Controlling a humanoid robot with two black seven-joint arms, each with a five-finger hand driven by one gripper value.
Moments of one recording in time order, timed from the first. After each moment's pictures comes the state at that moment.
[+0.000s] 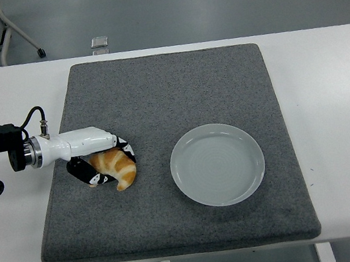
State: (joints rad) left arm -1.03 0.87 0.03 -1.44 1.42 0.00 -0.34; right arm 0.06 0.00 -0.15 0.15 0.03 -0.02 -0.06
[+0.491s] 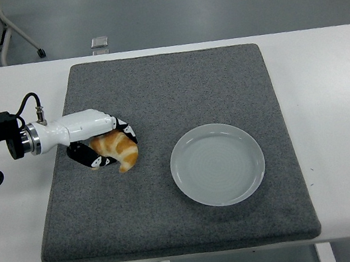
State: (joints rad) left arm -1.08 0.88 0.00 -1.44 1.41 0.05 -0.34; right arm 0.06 0.00 -0.15 0.15 0.03 -0.02 -0.06
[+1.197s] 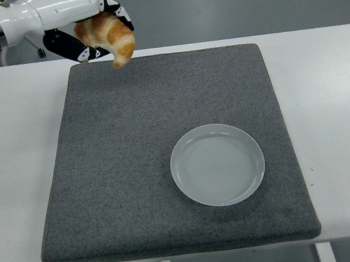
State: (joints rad) left arm -1.49 0.93 -0.06 -1.45 1.40 -0.01 -0.35; right arm 0.06 0.00 -0.15 0.15 0.03 -0.02 -0.06
